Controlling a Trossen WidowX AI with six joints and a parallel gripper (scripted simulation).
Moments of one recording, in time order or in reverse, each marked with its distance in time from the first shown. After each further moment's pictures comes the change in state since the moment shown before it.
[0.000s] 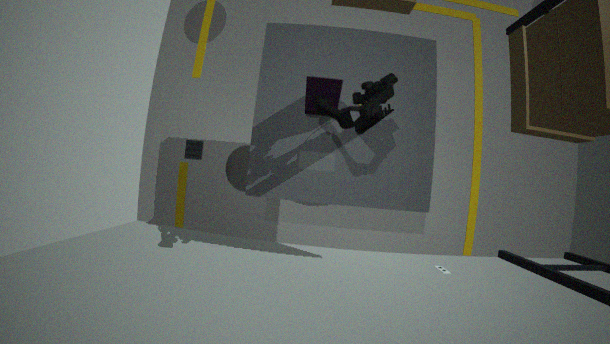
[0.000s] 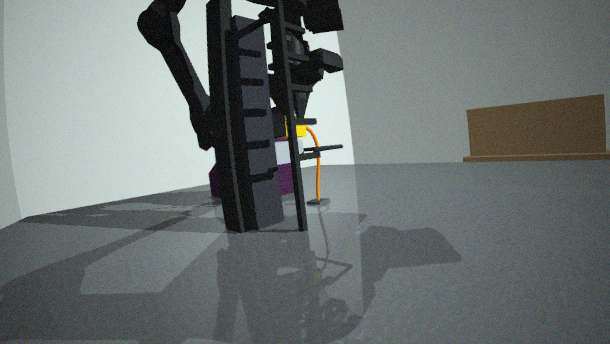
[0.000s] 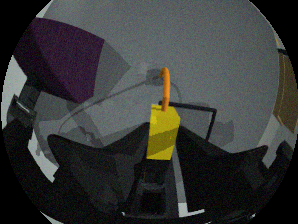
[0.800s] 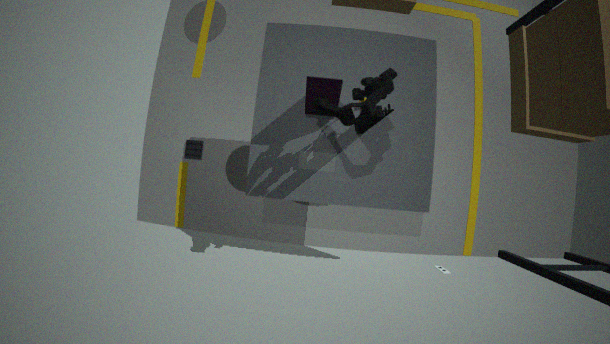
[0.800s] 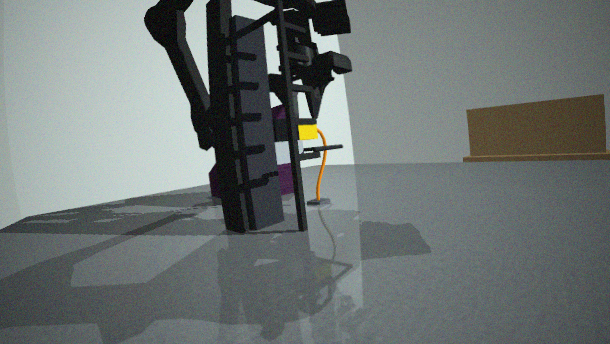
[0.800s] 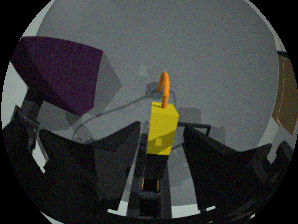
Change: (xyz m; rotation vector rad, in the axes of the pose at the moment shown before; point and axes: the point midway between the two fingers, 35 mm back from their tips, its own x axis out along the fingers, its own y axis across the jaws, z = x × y) arm -0.002 0.000 0.025 -0.004 -0.024 -0.004
